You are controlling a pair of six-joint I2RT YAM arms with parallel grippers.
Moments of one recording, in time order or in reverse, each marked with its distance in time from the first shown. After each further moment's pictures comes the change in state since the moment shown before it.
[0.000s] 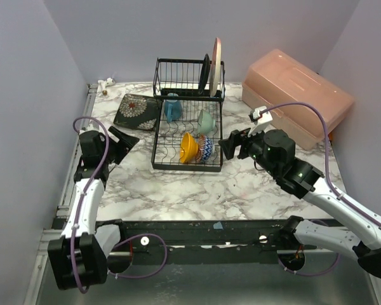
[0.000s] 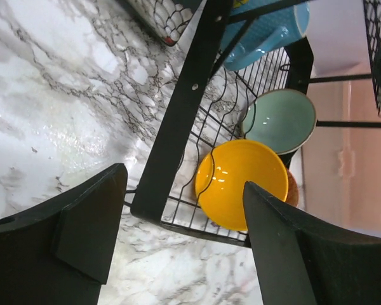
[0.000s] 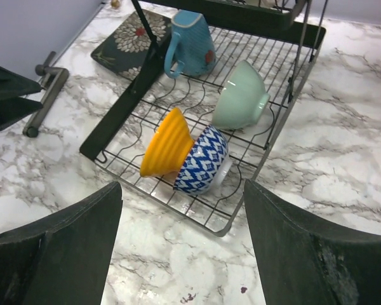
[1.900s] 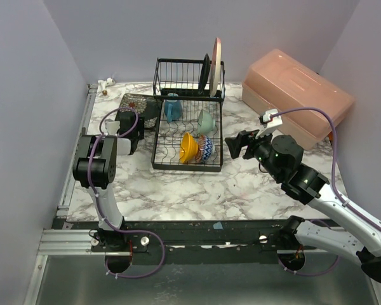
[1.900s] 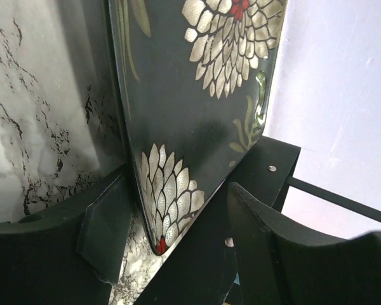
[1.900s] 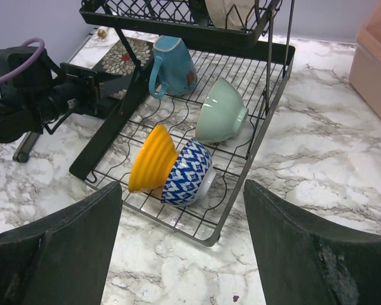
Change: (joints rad) left arm -0.174 0.977 0.303 0.631 -0.514 -0.769; right arm 0.000 -0.090 -0.074 0.051 0.096 -0.005
